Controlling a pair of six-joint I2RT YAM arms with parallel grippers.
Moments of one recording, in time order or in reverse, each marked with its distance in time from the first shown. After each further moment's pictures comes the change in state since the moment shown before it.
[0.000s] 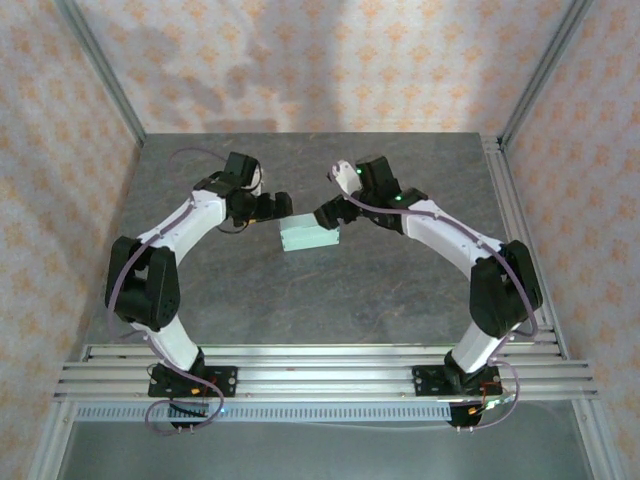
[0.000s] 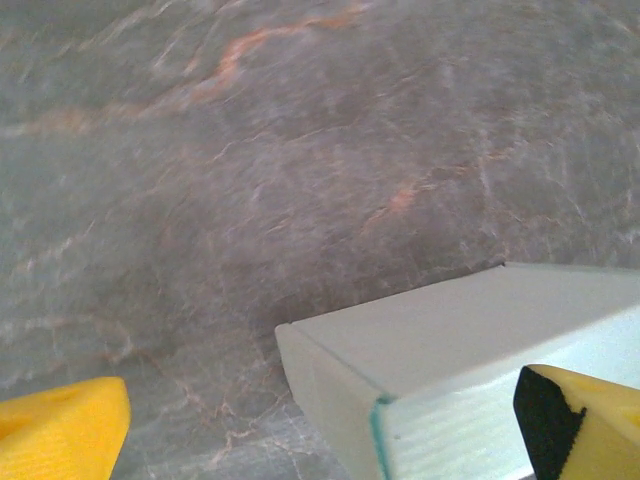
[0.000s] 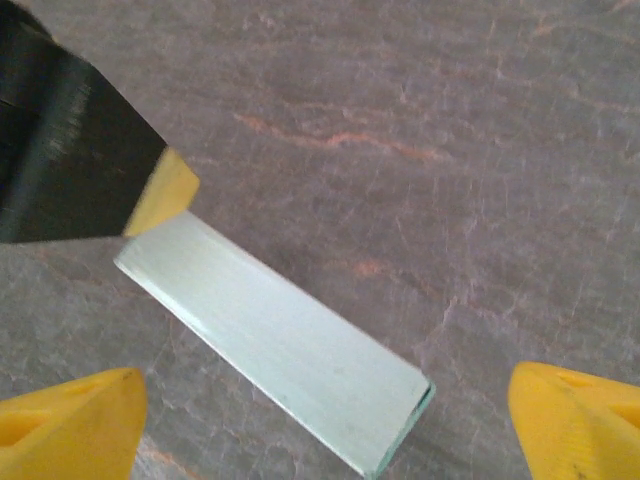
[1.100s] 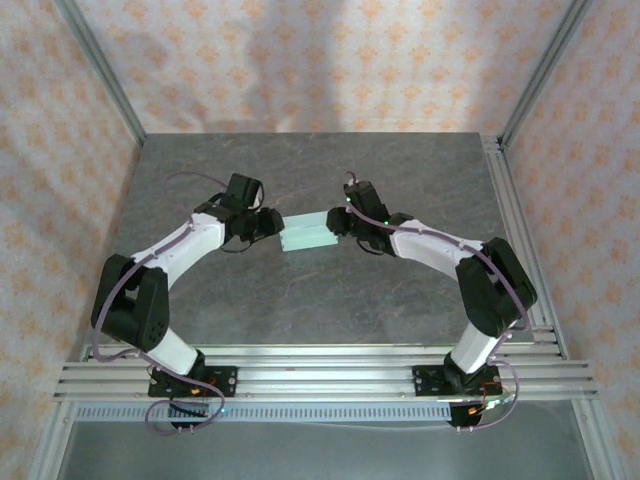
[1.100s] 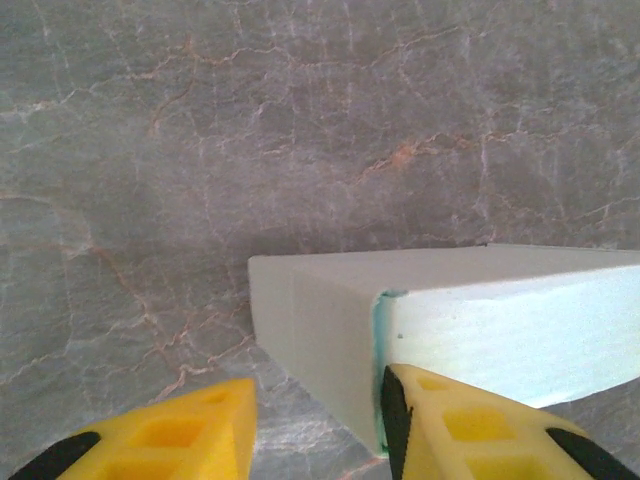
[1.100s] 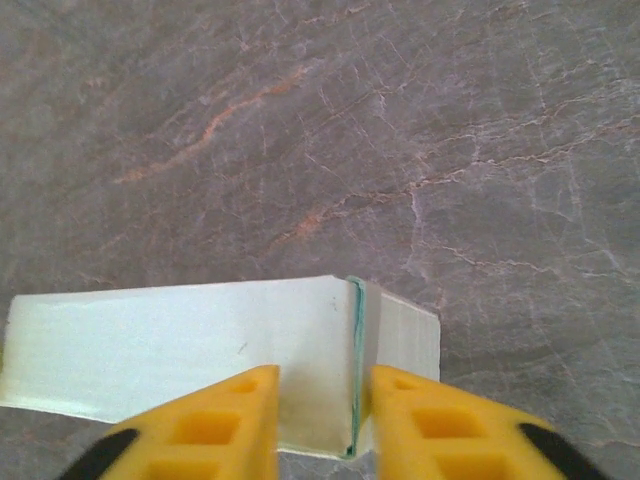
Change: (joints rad) left arm -0.053 -0.129 -0.214 0.106 -0.039 -0.286; right arm 0.084 0.031 -0.166 0.181 0.274 0.658
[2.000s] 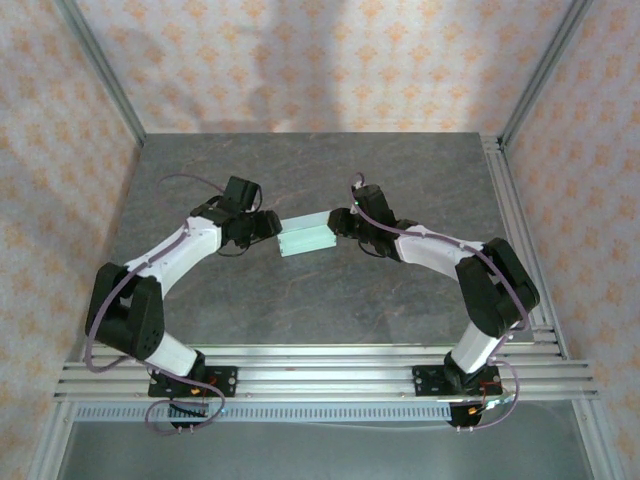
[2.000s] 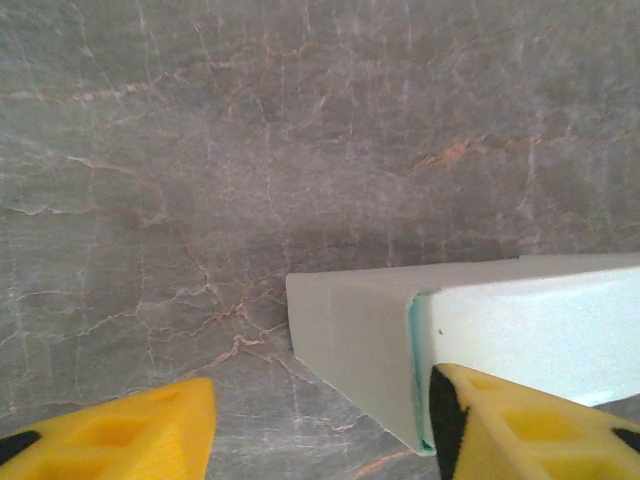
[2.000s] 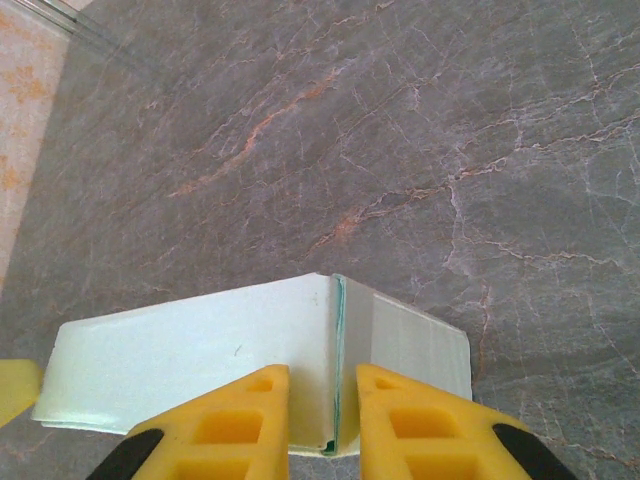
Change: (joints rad) left arm -0.005 -0.046 -0.037 -0.035 -0.072 -0.028; right arm -0.038 -0.011 -0.110 0.196 -0.116 0.103
